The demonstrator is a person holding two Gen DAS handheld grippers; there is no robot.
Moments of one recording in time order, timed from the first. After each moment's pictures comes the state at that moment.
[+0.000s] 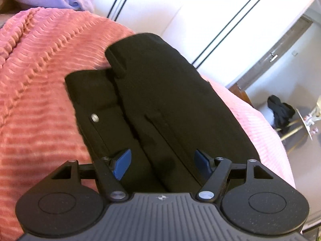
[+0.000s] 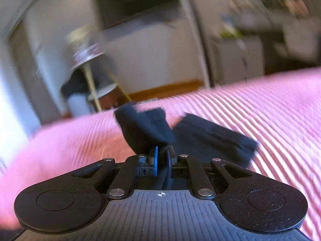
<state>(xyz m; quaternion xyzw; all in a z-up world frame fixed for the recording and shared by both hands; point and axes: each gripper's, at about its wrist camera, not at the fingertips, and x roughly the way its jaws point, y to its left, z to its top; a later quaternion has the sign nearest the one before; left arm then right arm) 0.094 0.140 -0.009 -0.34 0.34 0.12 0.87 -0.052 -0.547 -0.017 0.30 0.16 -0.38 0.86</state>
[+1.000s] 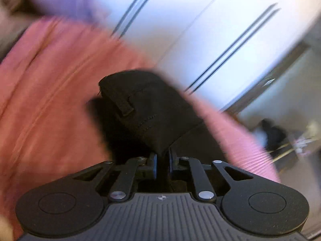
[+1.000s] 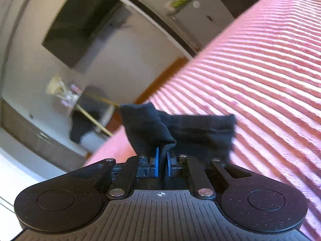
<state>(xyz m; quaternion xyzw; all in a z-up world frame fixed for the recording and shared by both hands) 0.057 0.177 -0.018 -0.38 0.29 0.14 0.87 -0.082 -0.609 -0.049 0.49 0.11 -0.35 0.79</state>
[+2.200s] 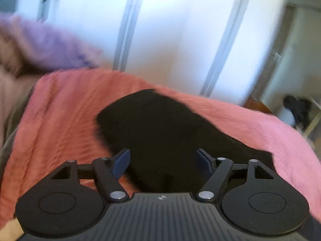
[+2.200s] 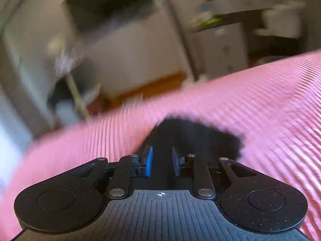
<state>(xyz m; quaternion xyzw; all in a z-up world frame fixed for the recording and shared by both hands) 0.051 0.099 0.029 -0.17 0.27 0.17 0.93 -0.009 -0.585 -0.021 0.26 0.24 -0.39 0.85</state>
